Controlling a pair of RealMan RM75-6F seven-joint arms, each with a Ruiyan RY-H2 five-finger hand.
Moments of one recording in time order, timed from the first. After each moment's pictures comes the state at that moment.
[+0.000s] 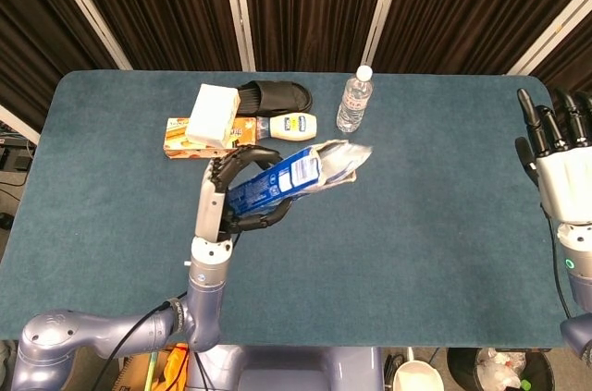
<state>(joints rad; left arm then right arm) -0.91 -1.95 -0.43 -1.38 1.63 1.75 -0.39 0.46 -1.13 0.30 -1.26 -1.62 1.72 -0.26</state>
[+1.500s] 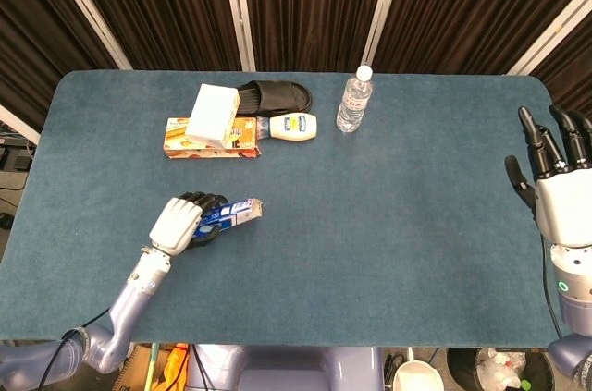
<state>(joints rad) -0.60 -1.70 -0.02 -1.25 1.42 1.30 0.04 0.40 -1.12 0.29 -1.44 -1.65 1.78 -0.27</state>
